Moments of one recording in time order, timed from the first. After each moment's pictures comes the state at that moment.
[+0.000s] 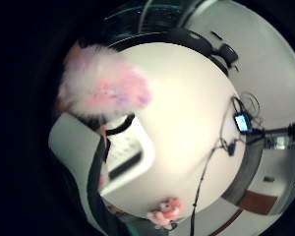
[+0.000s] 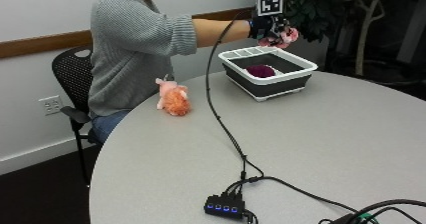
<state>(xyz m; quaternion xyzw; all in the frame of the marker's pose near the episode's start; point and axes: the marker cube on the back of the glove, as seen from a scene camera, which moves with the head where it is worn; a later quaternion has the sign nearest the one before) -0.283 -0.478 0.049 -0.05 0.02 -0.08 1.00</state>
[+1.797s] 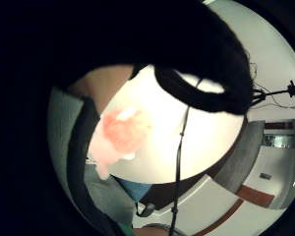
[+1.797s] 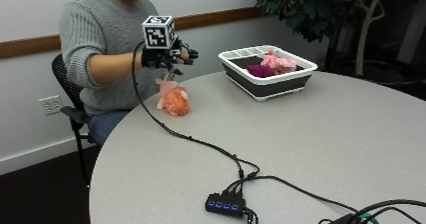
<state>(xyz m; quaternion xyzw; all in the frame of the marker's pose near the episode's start) -0.098 -0.121 0.033 -0.10 0.05 -0.03 0.99</state>
